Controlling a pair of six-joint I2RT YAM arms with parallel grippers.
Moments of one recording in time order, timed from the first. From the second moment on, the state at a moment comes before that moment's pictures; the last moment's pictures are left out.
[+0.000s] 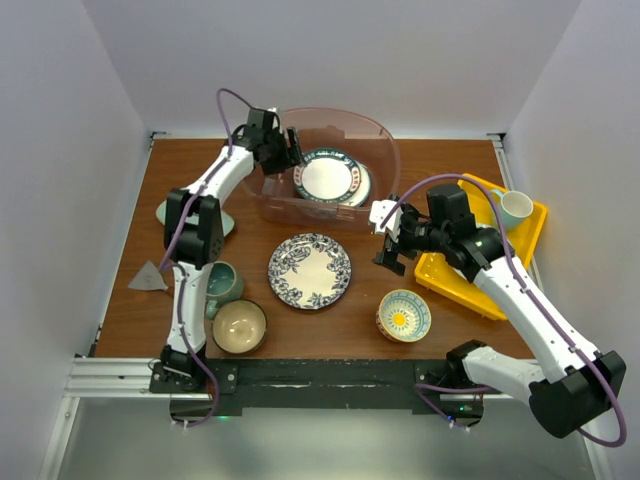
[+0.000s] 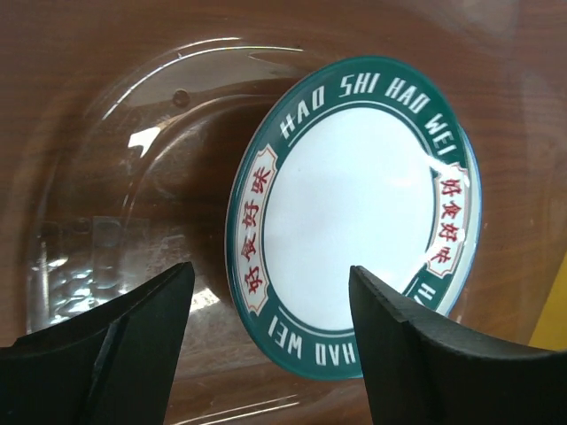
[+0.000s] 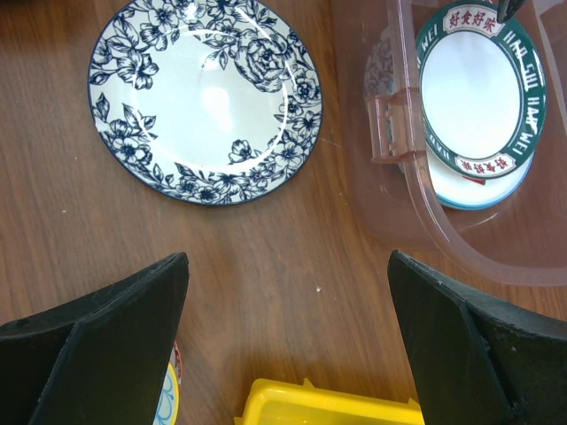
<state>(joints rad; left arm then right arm) -0.27 2.32 2.04 -0.50 0.21 -0.51 0.43 1.07 1.03 -0.63 -0.54 -0.76</state>
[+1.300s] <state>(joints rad) -0.27 1.38 1.33 -0.29 0.03 -0.35 0.51 1.18 1.06 -0.66 -0.60 -0.81</state>
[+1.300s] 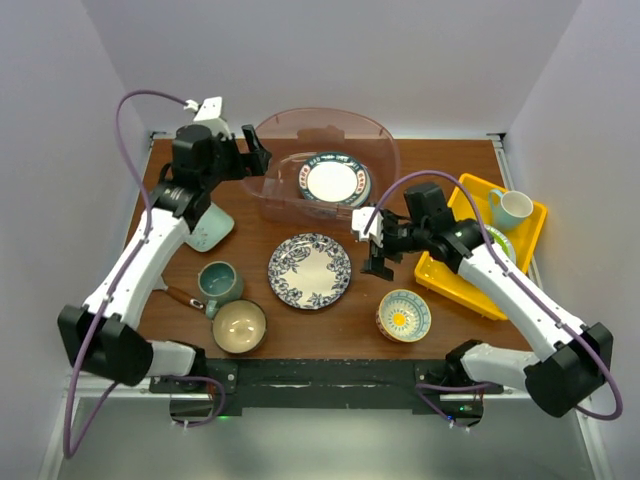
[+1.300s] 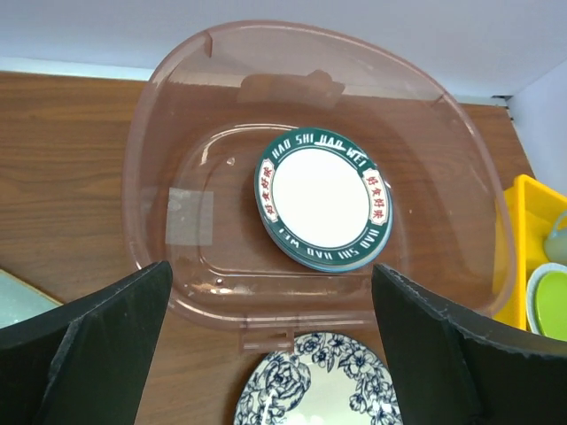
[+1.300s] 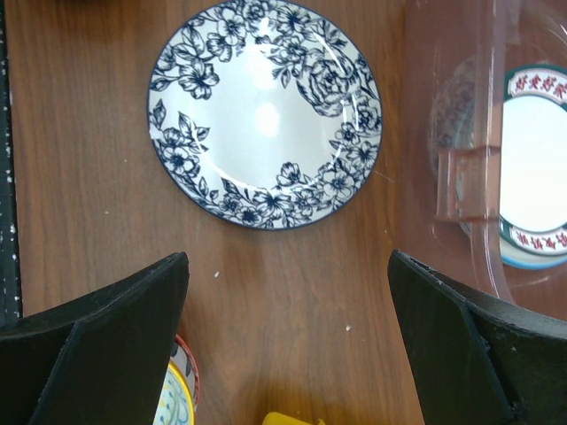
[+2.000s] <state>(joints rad) -0.26 0.97 1.01 -0.26 0.10 -0.33 0.73 1.27 1.14 -0.72 -0.53 -0.88</state>
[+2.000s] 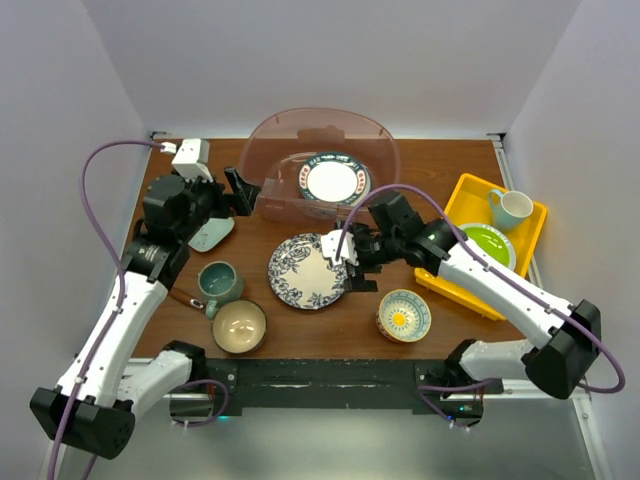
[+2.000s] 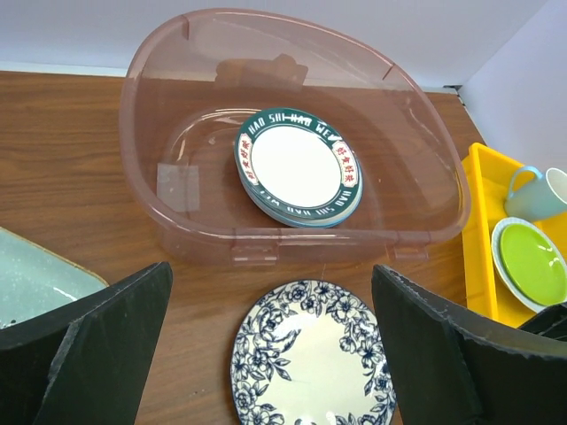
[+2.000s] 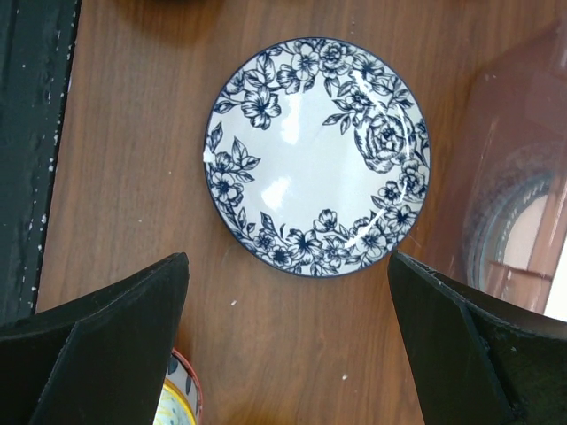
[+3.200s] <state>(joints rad) -0.26 0.88 0.89 -0.30 0.07 -0.36 1.10 1.42 1.09 -0.61 -0.23 -0.90</state>
